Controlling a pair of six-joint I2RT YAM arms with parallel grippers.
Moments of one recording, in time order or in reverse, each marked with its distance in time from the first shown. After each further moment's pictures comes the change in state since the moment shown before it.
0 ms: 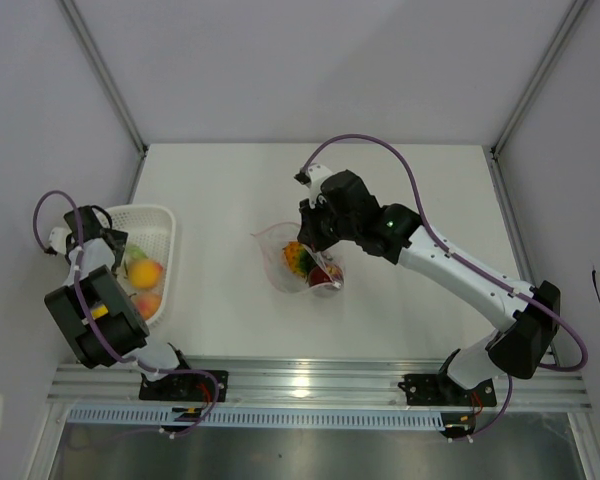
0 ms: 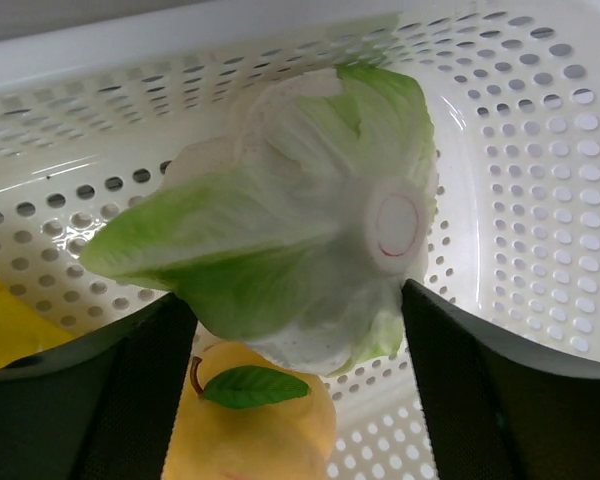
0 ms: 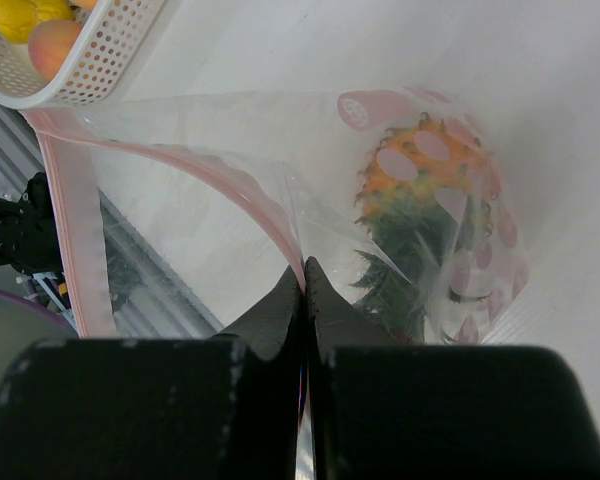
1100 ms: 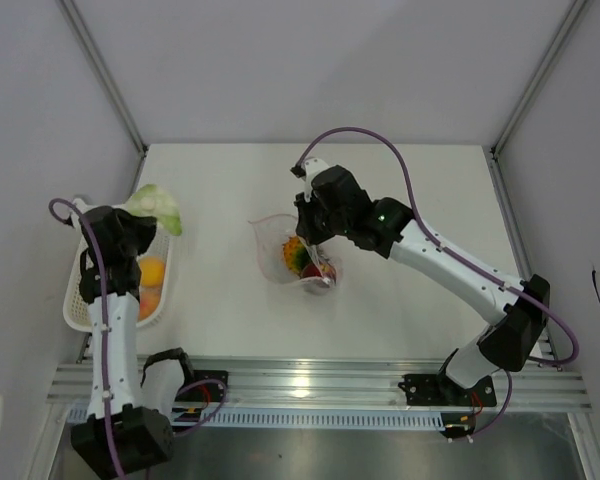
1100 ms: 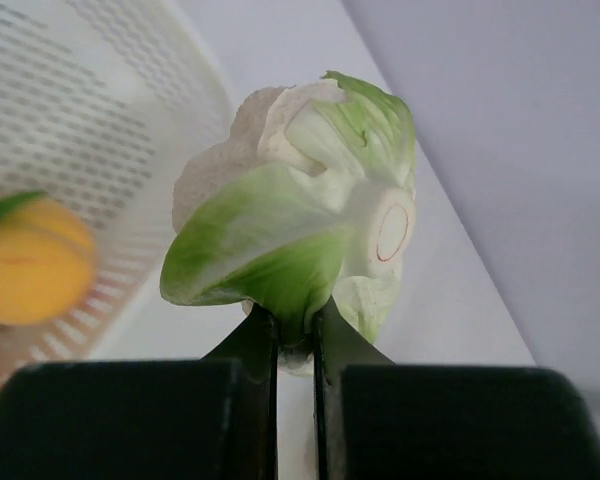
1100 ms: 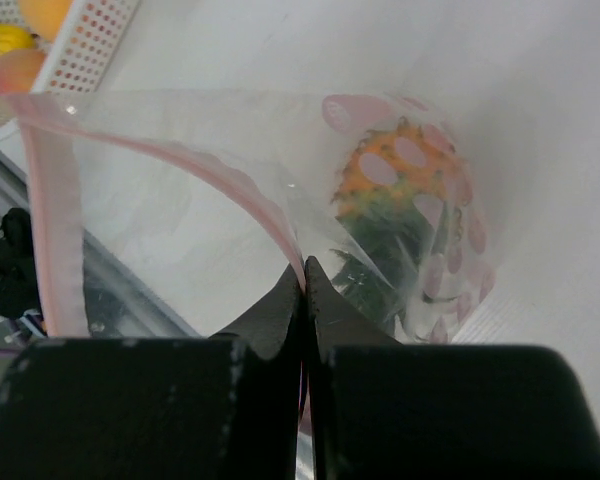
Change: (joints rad) left arm -0.251 -0.615 -0.064 -0.071 0.208 0.028; right arm 0.015 0.053 0.087 -0.043 0.094 0.027
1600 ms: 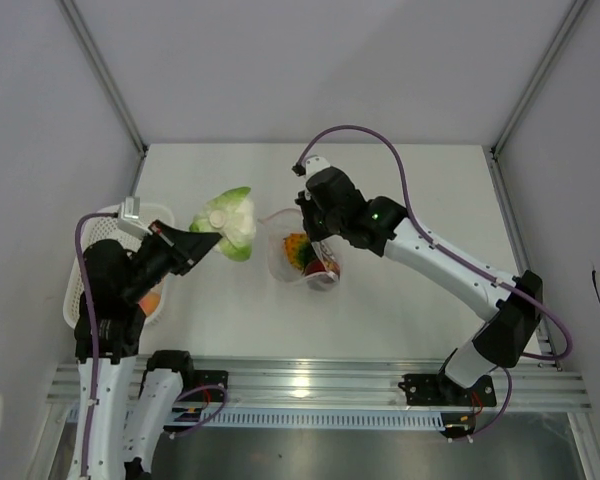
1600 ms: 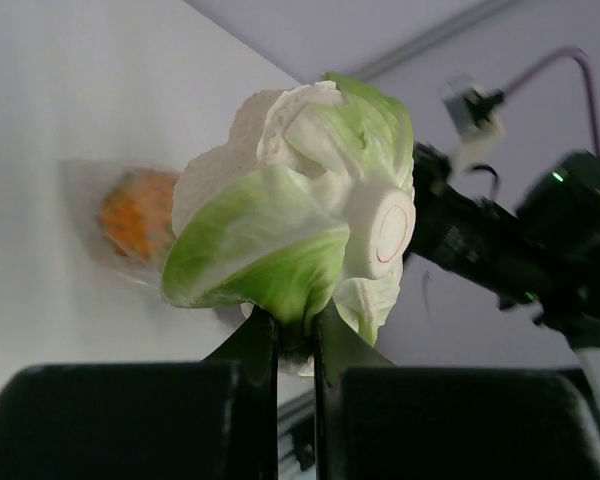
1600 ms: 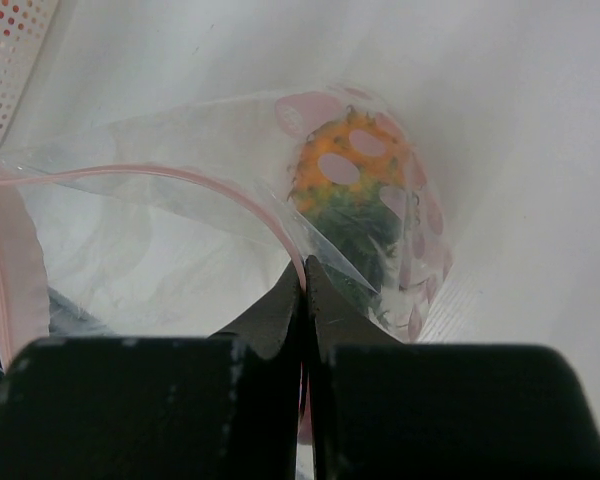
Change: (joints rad) left arm -0.332 -0.335 0.023 -0.082 0.517 -0.071; right arm 0.003 0.039 0.014 -0.023 0.148 -0.017
